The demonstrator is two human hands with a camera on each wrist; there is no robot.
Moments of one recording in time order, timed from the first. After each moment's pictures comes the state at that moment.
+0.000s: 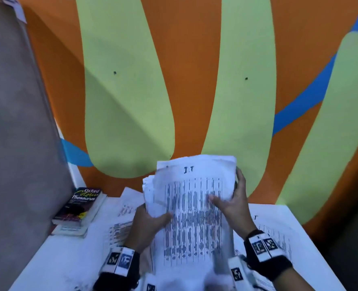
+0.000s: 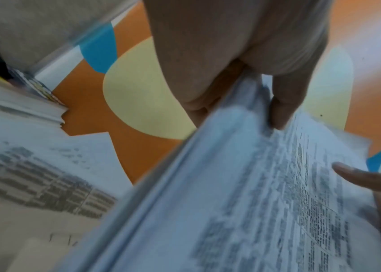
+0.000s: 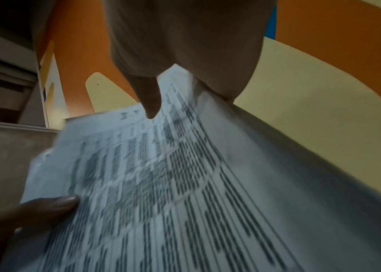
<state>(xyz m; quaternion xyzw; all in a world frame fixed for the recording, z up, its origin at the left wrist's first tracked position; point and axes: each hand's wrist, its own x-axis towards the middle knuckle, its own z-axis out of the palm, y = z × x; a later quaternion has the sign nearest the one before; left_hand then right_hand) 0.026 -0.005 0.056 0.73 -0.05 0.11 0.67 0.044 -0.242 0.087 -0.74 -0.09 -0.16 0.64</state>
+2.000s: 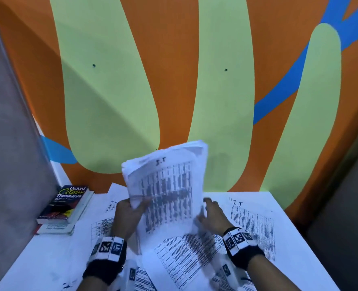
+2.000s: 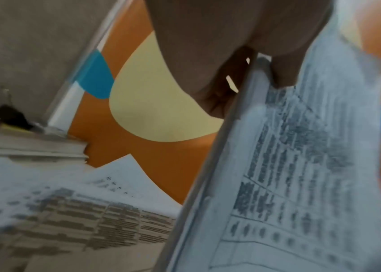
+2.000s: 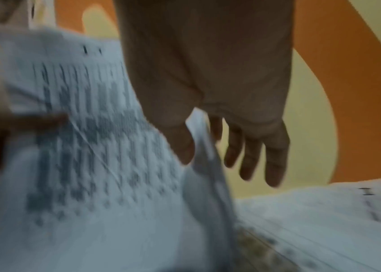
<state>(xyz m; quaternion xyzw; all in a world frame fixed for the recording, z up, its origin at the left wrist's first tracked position) 0.034 0.001 0.044 0.77 0.01 0.13 0.62 0.057 -0.251 0.007 -0.94 0.04 0.07 0.34</state>
